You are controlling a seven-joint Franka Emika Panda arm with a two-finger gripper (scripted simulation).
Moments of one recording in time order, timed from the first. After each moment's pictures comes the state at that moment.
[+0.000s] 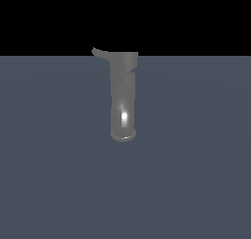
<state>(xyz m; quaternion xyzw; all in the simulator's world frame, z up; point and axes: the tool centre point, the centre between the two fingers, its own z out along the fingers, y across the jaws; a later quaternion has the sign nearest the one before) -0.142 0.019 0.463 -0.97 0.23 0.01 0.05</state>
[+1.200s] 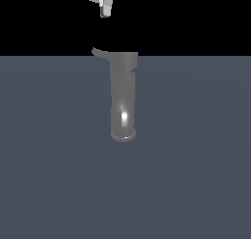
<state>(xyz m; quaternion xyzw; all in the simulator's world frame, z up) -0.027 0.048 0.382 -0.86 0.51 0.03 0.04</state>
